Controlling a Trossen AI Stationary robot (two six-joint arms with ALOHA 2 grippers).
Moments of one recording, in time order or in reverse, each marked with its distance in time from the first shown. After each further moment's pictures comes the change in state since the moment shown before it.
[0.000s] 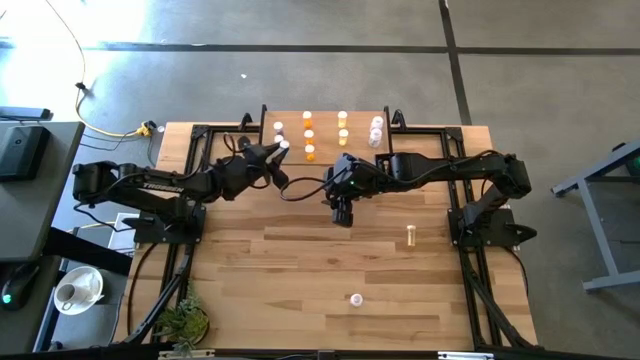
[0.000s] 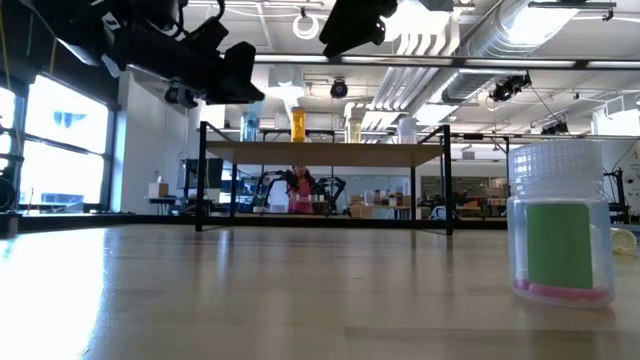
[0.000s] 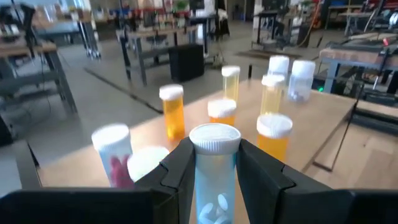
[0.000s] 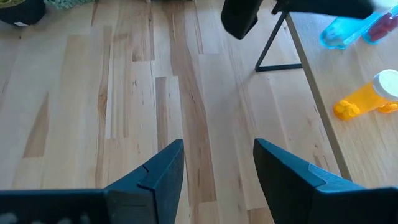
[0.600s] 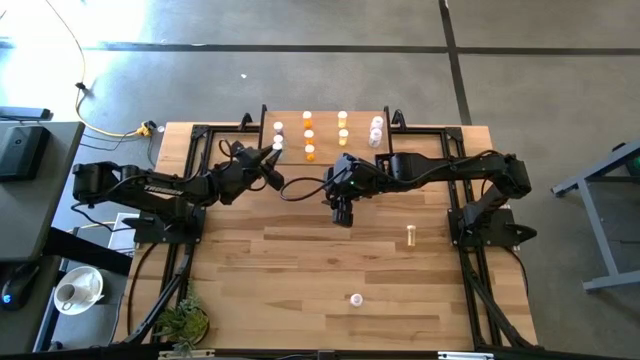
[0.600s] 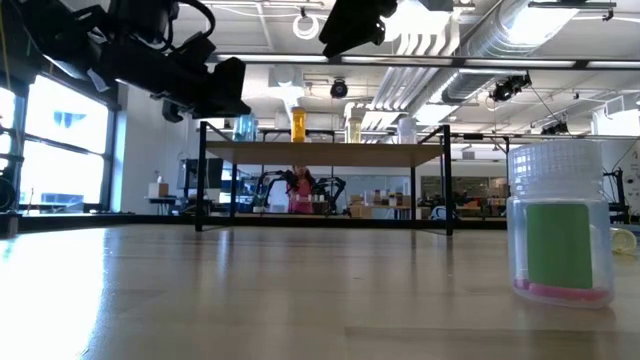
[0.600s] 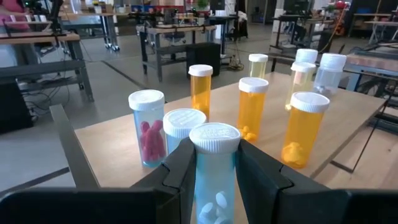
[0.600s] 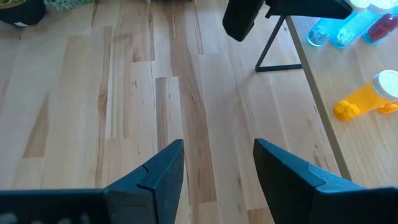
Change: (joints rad) left arm -0.001 0.000 -0.098 0.090 -0.081 -0.061; right arm 0.000 0.000 0.000 0.001 0.000 0.000
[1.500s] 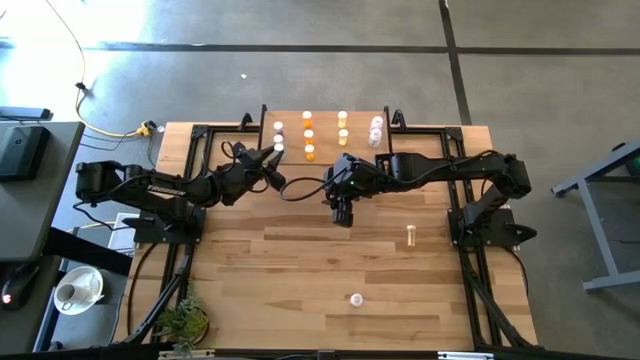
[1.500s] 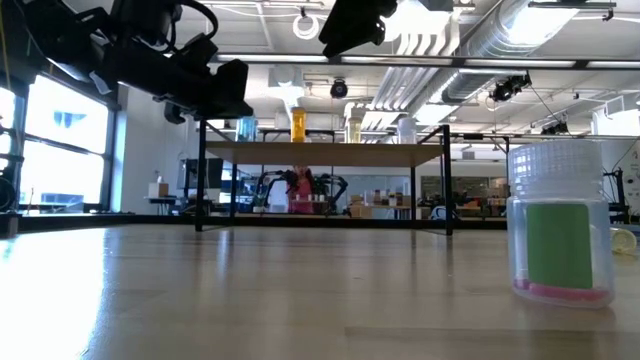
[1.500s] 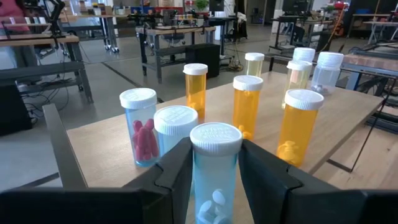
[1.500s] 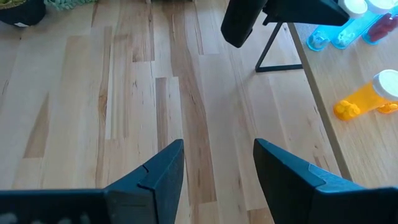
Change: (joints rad) left arm -0.001 0.037 0.002 0.008 -0.014 -0.014; right arm 0.000 0.000 0.000 0.001 0.000 0.000
